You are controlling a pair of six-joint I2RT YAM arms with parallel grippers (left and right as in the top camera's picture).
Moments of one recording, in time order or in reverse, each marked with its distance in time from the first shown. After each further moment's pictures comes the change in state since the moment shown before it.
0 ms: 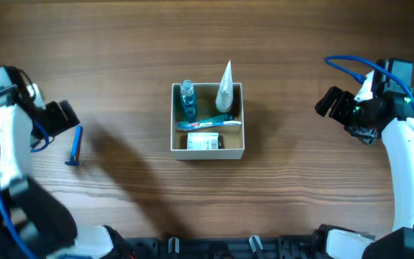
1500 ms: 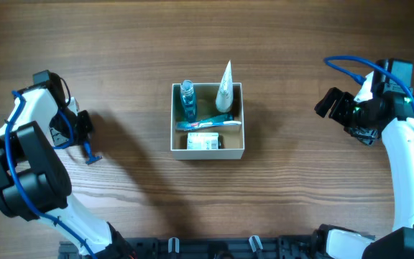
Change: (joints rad) left arm -0.101 0.301 -0.004 0.018 0.010 -0.003; right arm 0.000 0.000 0.000 -0.011 0.000 0.000
